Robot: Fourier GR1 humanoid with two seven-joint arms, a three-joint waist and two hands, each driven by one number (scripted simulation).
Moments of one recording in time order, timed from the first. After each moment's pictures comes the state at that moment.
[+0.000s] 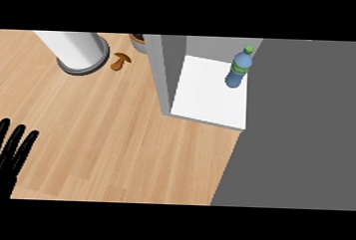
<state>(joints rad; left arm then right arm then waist) 0.33 0.71 -0.21 -1.89 0.95 -0.14 -0.52 0.63 -0.41 0.64 -2.49 0.00 0.45 0.00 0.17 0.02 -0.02</state>
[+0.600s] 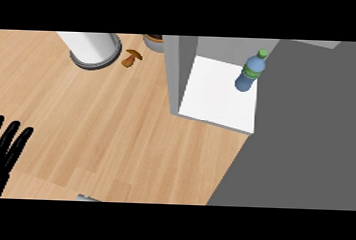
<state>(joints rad) 0.32 0.75 -0.18 -1.88 0.97 -0.19 -0.50 0.45 -0.47 0.61 -2.49 -0.02 0.53 0.05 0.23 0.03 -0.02</state>
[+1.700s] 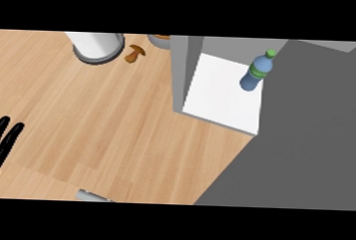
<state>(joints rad) 0.30 0.79 -0.14 -1.86 1.00 -0.24 -0.49 0.32 -0.45 0.60 -2.45 -0.07 0.58 0.10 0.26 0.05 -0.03</state>
